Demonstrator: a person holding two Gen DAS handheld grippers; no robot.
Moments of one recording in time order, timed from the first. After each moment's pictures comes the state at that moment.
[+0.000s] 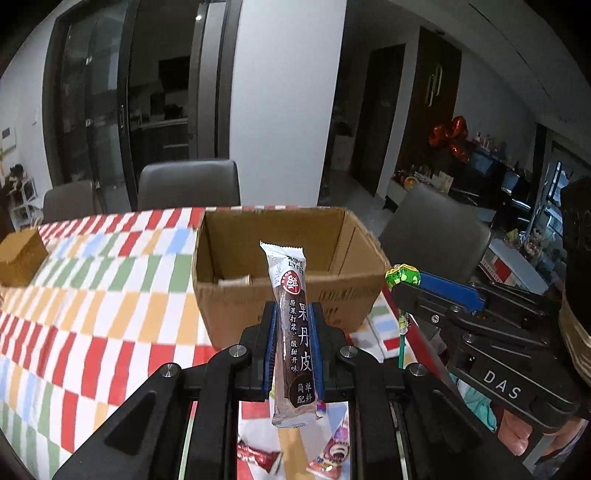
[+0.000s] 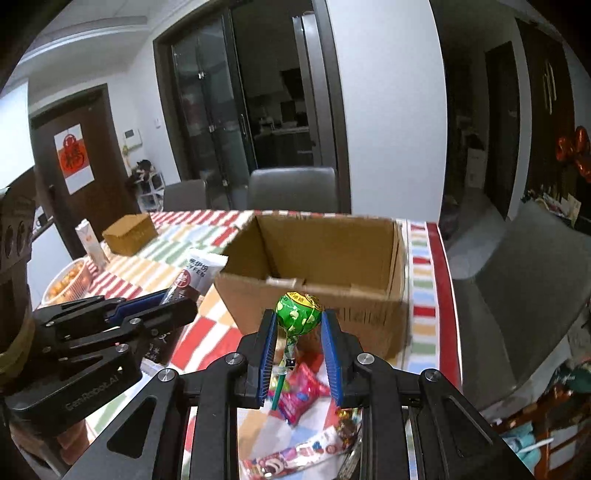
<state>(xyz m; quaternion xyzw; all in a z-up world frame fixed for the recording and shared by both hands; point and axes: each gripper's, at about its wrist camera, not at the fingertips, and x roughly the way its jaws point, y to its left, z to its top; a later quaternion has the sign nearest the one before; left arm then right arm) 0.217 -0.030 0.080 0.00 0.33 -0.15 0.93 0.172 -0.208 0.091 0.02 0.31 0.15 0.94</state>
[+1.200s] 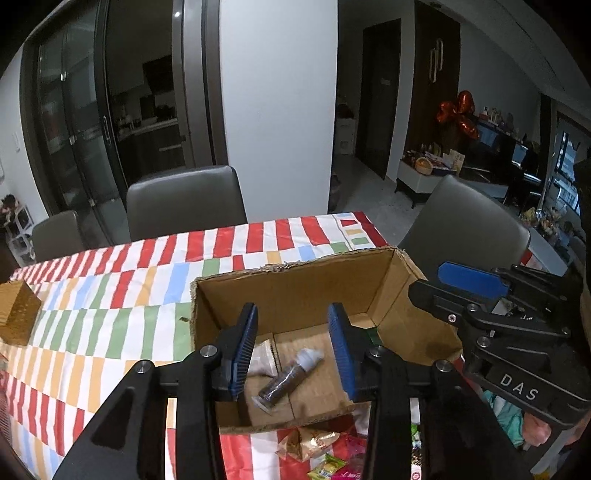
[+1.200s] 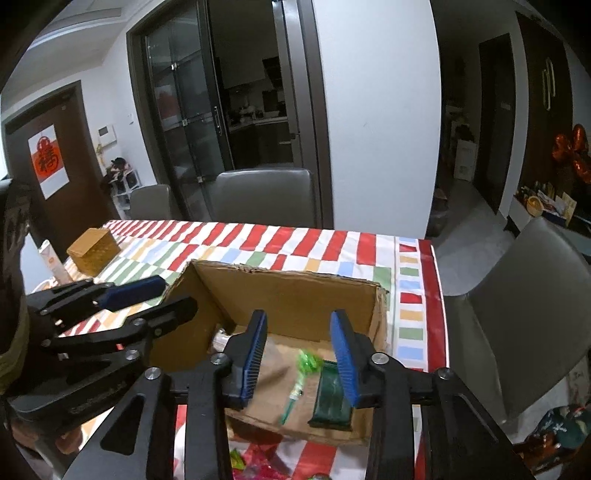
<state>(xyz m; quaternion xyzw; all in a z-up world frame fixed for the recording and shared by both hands) 0.350 -0.048 0.077 0.05 0.35 -0.14 0.93 0.305 -0.219 0.092 0.01 0.34 0.12 0.93</state>
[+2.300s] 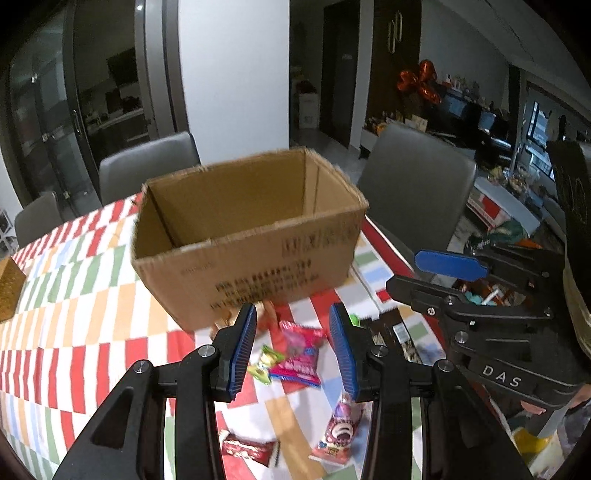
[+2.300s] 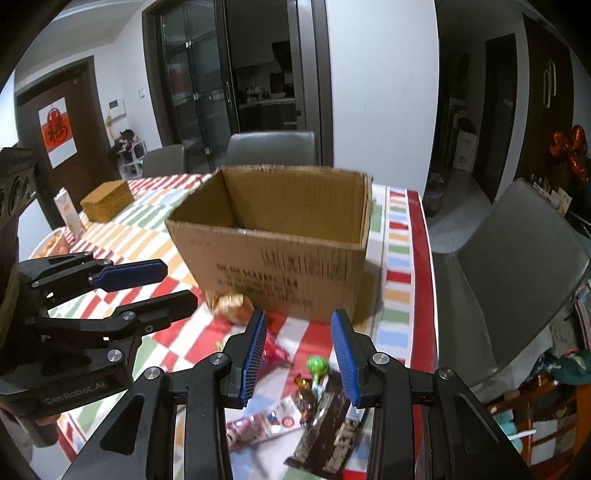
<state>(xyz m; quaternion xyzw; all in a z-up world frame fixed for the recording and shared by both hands) 0.229 -0.072 0.032 0.08 0.39 -0.20 0.90 0.176 -0.237 0.048 -0.01 0.37 0.13 0.92</state>
